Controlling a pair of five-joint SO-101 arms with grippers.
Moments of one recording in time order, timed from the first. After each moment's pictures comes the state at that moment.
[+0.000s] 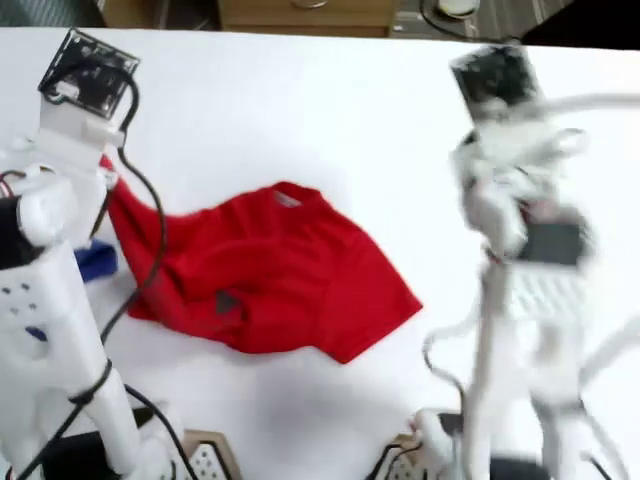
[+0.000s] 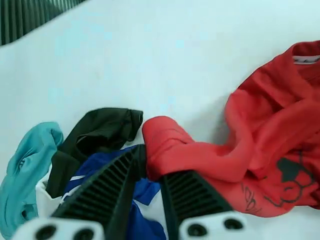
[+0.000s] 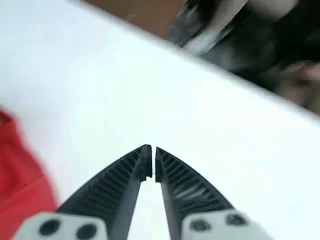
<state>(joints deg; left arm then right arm) -20.8 -25.9 -9.6 95.0 -30.3 -1.4 -24.2 13.0 61.8 26.9</state>
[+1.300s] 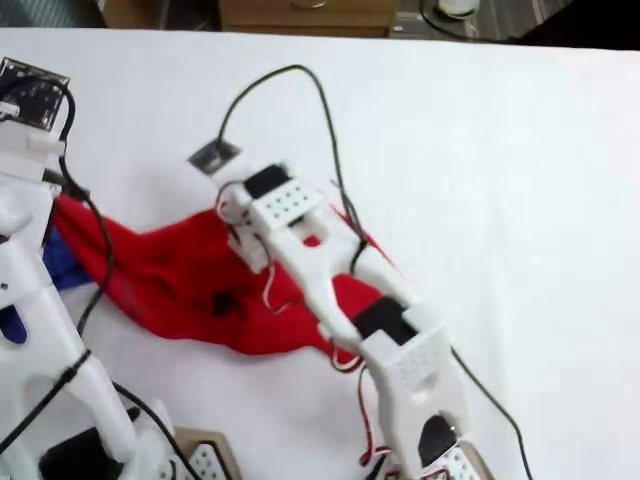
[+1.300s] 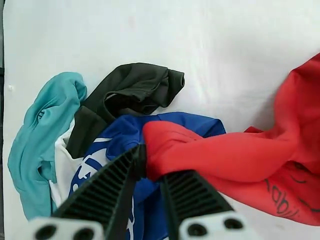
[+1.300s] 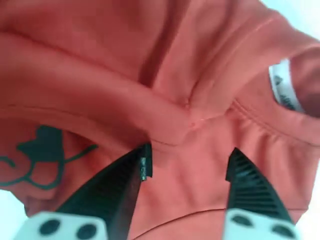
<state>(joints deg) -35.4 -25.9 3.1 84.3 -36.2 -40.1 30.6 -15.5 78.5 9.6</state>
